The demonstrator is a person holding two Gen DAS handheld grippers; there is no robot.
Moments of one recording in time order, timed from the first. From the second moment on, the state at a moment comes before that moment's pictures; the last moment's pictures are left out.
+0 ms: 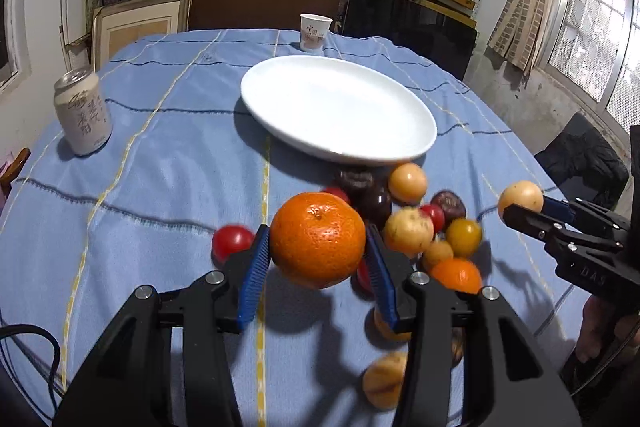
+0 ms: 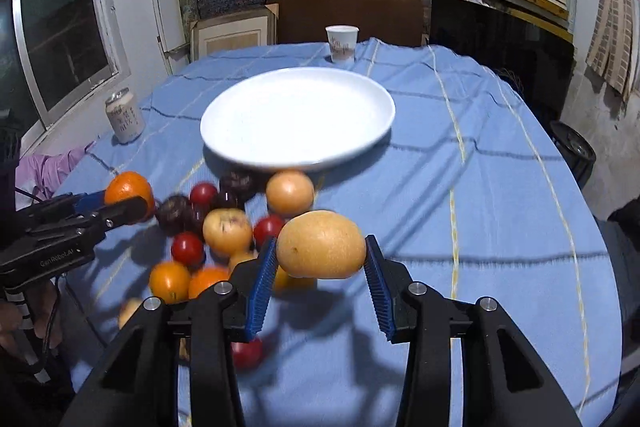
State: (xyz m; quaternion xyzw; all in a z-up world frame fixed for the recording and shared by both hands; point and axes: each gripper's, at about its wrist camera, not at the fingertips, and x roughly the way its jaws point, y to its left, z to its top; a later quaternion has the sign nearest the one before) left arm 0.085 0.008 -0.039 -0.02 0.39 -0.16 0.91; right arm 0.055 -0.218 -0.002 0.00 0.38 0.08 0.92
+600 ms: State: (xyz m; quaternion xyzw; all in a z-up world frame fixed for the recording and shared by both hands) left arm 0.223 -0.035 -0.046 -0.01 0.42 -0.15 0.89; right arm 0.183 -0.201 -0.009 -0.01 0.39 0.07 0.92
